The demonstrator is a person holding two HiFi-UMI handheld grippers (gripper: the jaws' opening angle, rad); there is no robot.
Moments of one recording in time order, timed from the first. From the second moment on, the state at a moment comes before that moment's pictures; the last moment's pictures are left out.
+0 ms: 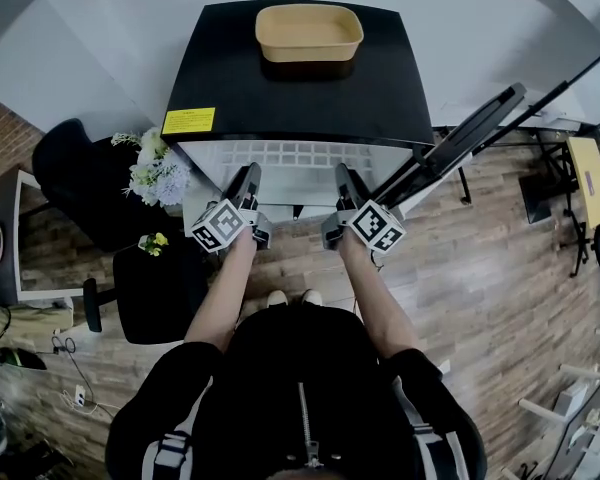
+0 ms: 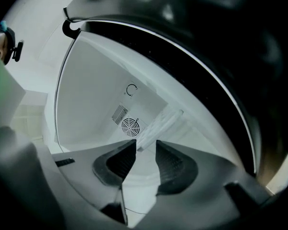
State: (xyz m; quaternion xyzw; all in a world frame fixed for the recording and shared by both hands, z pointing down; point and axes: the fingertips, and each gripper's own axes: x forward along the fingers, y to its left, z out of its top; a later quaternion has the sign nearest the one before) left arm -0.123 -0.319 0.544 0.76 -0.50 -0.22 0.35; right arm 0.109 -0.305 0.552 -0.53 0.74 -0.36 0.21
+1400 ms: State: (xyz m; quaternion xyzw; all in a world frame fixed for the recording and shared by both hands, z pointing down) left arm -0.134 -0.201 0.488 0.85 -0.52 -0.01 0.08; right arm 0.104 -0.194 0.519 -0.54 0.83 -0.11 -0.03
